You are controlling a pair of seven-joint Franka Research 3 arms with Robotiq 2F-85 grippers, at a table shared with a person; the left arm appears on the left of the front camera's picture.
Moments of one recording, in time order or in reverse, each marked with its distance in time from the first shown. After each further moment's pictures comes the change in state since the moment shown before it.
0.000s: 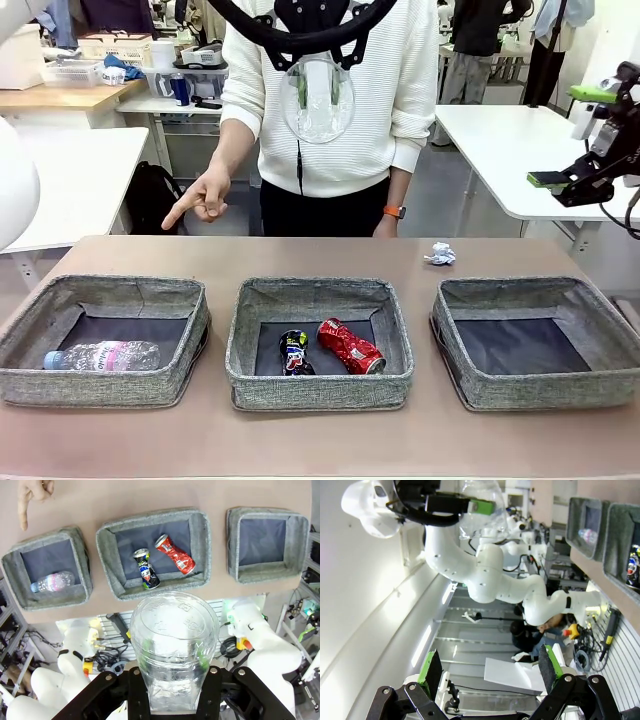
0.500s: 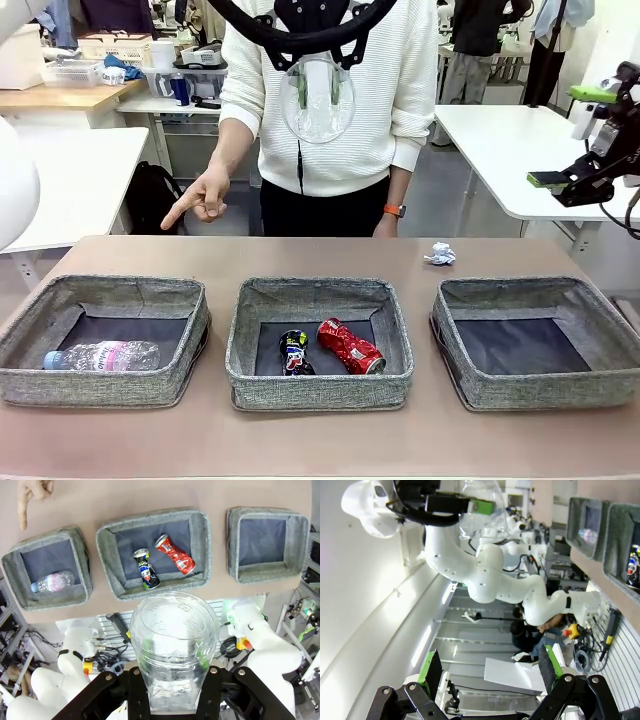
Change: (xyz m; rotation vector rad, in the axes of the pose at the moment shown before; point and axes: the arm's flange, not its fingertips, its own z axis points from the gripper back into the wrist) left arm 0.000 0.000 0.000 0.000 0.000 0.000; right arm 0.000 0.000 0.000 0.000 0.000 0.000
